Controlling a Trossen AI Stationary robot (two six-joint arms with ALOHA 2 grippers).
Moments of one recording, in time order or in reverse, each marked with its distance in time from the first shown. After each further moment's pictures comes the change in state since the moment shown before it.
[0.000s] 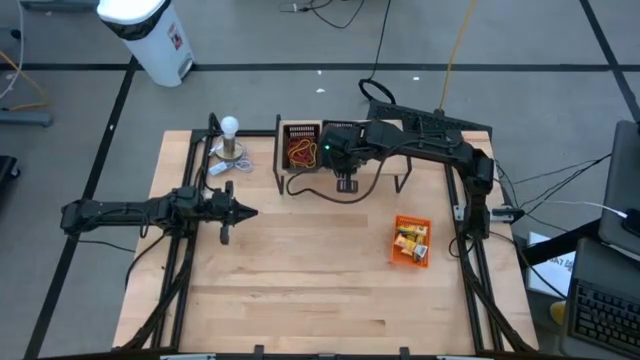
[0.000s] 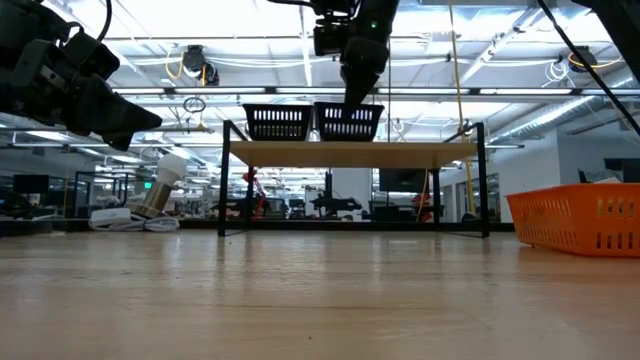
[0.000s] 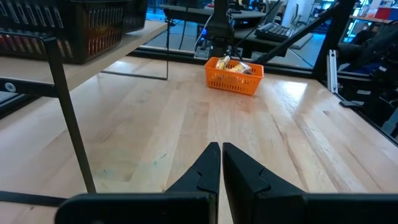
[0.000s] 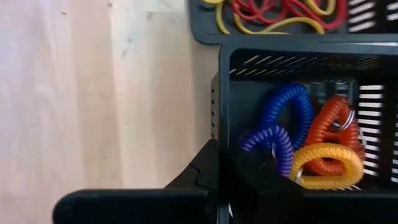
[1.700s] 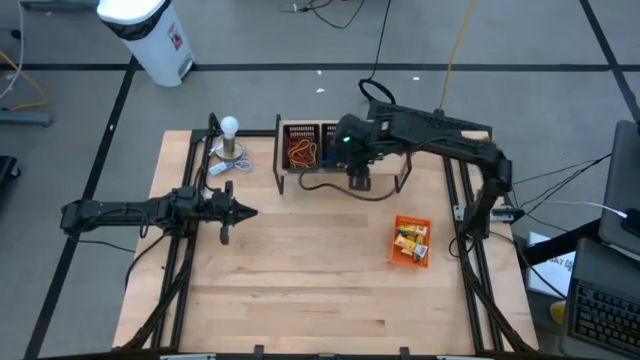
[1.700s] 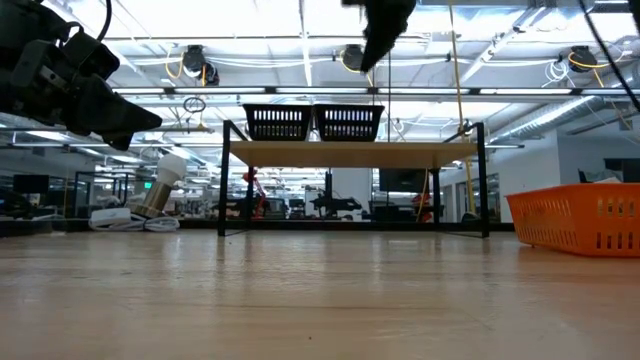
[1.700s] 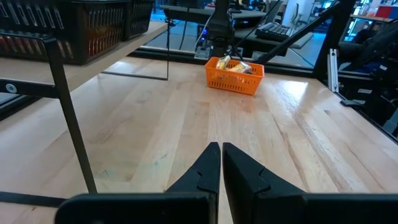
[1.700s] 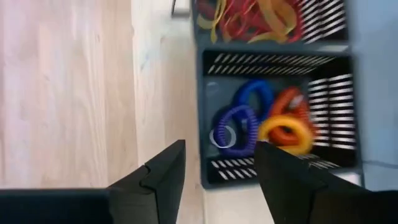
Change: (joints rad) left arm 0.000 0.000 0.000 0.000 -0.002 0.007; right arm -0.001 -0.165 -0.001 -0.048 -0.043 0.005
